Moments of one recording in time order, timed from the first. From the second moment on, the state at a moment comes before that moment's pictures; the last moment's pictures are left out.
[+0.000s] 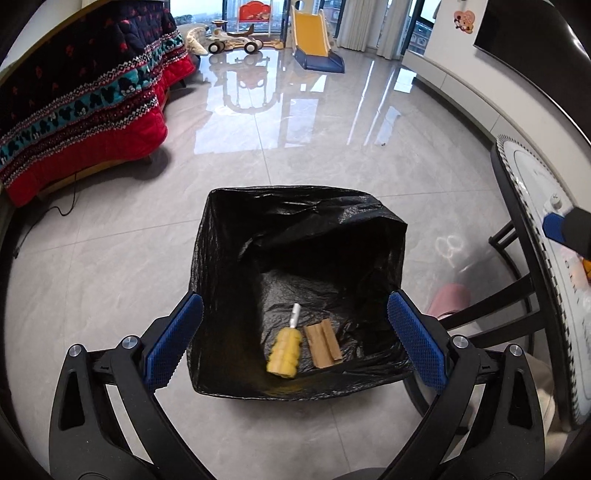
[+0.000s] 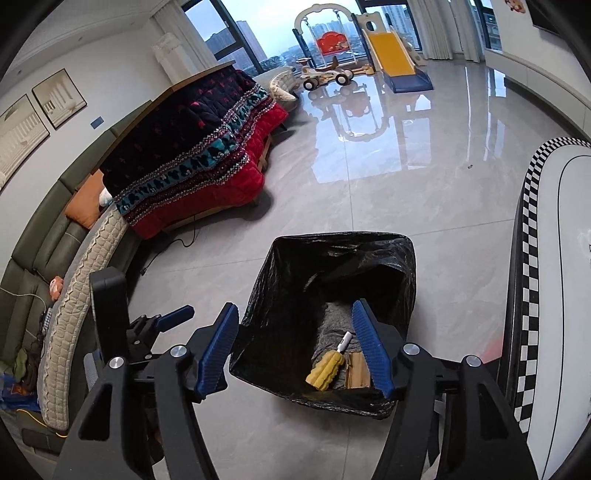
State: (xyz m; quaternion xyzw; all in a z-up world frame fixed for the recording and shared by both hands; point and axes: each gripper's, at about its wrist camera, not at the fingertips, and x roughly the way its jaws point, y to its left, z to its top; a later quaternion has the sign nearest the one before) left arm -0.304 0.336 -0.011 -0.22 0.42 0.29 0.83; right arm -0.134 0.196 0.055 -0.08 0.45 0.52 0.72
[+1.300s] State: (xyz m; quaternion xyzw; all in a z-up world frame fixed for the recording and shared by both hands) left arm -0.021 0.070 0.060 -0.05 0.43 -0.03 0.90; right arm 0.050 -0.137 0.078 0.06 0.43 0.24 0.87
